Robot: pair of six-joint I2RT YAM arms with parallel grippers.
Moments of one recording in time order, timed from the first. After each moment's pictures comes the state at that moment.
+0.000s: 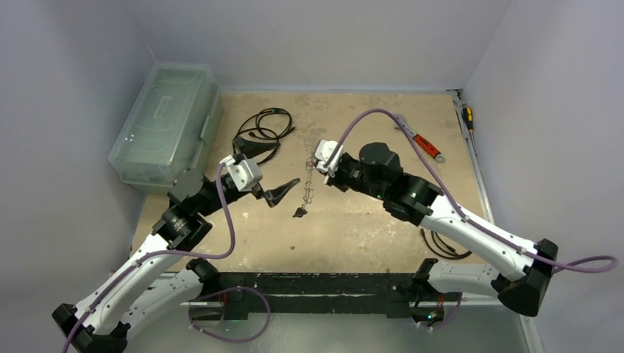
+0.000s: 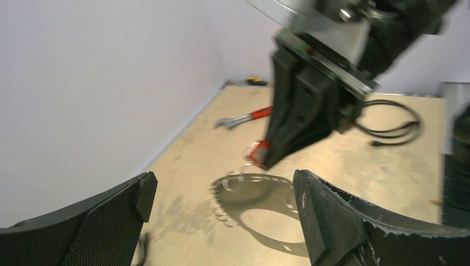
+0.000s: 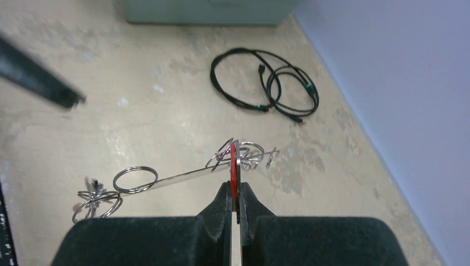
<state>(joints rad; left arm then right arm) -0.65 0.73 0.78 0.12 0.46 0.21 0.90 1.10 1.10 -0.26 -0.06 -0.40</state>
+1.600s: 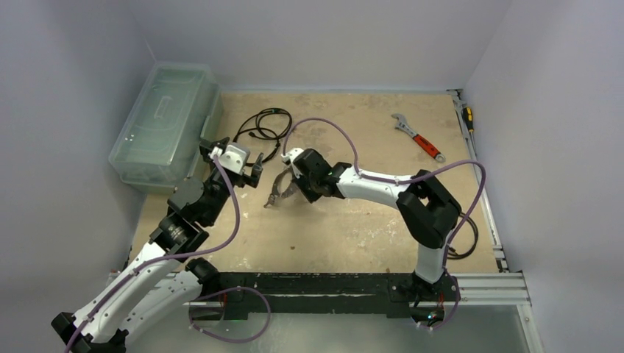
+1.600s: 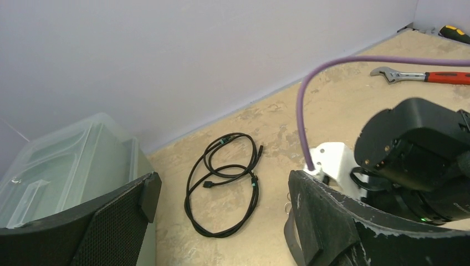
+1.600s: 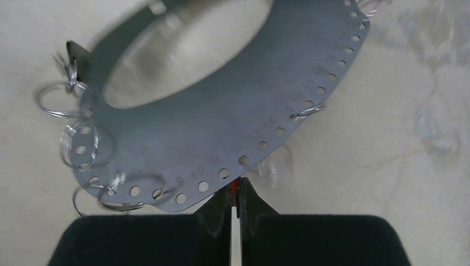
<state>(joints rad) -0.65 0.64 0.70 0.03 -0.29 0.30 0.88 1.86 1.29 -0.34 0.11 0.09</state>
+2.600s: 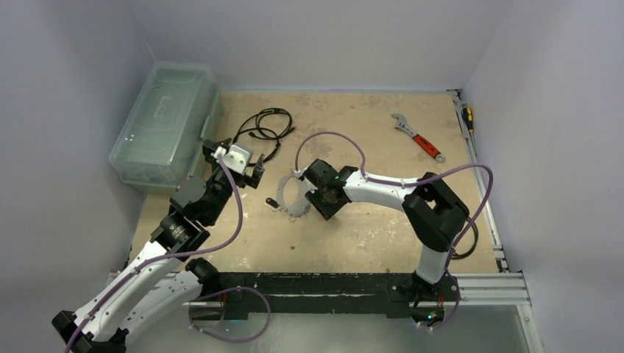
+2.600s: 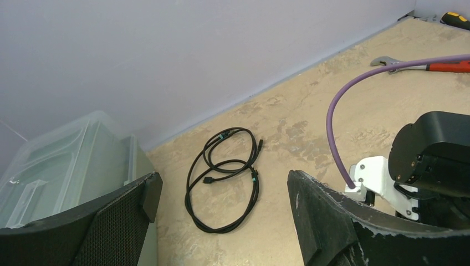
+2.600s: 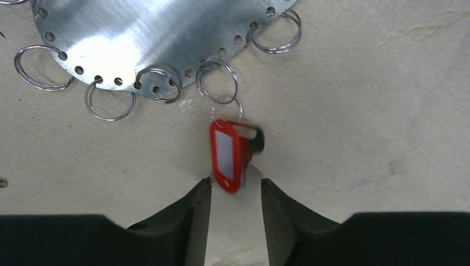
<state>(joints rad) -0.65 0.65 0.70 0.02 -0.28 0.32 0.86 1.81 1.16 -0.57 0.08 0.11</state>
